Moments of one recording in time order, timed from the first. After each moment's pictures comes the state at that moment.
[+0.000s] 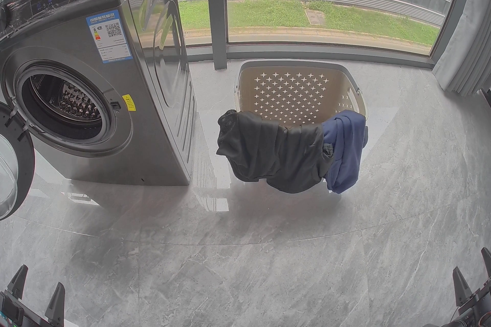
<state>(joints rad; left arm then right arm) 0.00 0.02 -0.02 0.00 0.01 -0.05 0.00 0.02 -0.02 0.00 0.02 -0.01</state>
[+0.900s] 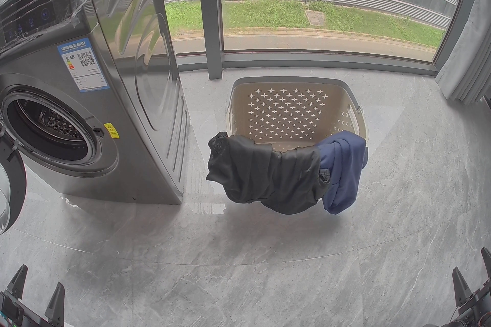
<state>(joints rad) 0.00 0.02 -0.02 0.00 0.01 -0.05 0.00 0.02 -0.02 0.00 0.02 -0.01</state>
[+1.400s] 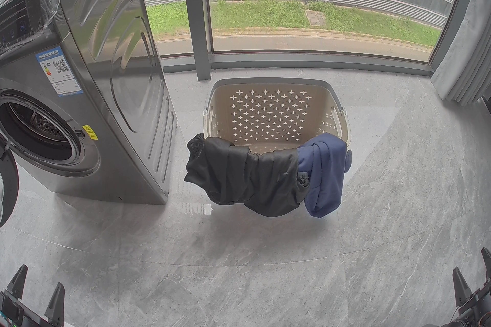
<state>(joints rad) 0.00 0.02 -0.02 0.00 0.01 -0.05 0.01 0.02 -0.02 0.00 0.02 -0.01</state>
